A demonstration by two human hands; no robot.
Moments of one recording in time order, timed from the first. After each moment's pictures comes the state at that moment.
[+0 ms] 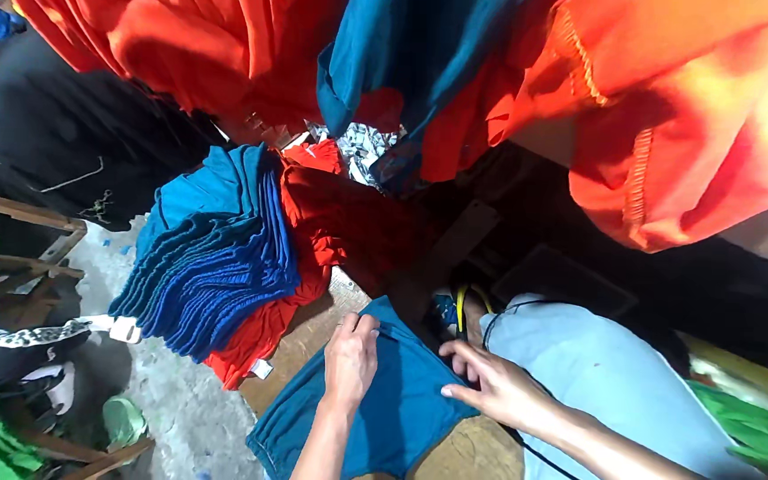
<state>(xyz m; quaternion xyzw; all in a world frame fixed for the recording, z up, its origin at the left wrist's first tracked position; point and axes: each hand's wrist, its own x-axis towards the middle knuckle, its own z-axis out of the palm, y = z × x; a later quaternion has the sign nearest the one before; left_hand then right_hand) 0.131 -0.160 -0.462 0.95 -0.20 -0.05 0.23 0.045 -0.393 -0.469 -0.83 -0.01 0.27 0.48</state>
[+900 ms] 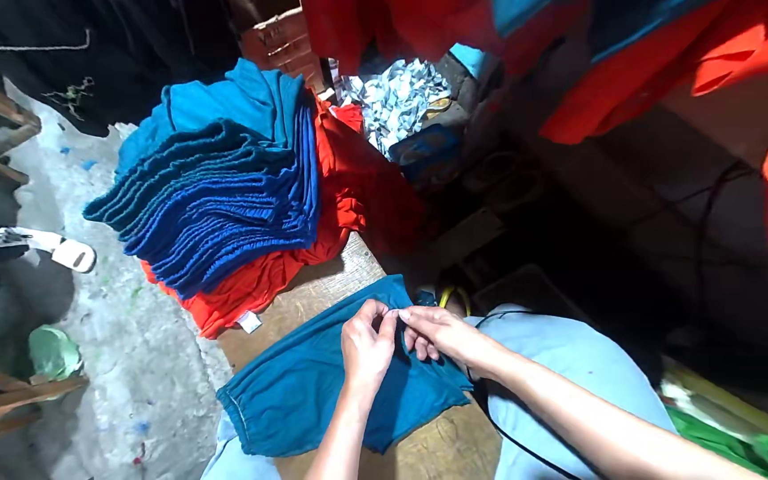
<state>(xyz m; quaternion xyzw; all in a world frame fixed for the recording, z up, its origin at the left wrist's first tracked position) 0.102 -0.181 -0.462 0.87 0.09 -0.10 0.48 0.118 -0.340 -0.448 -0.68 0.09 0.41 0.60</state>
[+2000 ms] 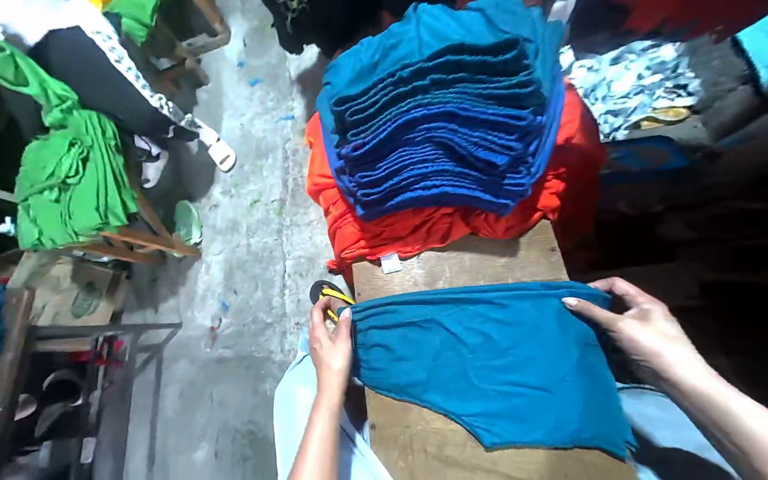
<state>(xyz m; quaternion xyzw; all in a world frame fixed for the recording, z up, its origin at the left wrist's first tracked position) 0.002 0.011 -0.463 0.79 0.40 0.06 0.45 0.155 -0.324 -0.480 -0.83 0.10 0.19 0.52</state>
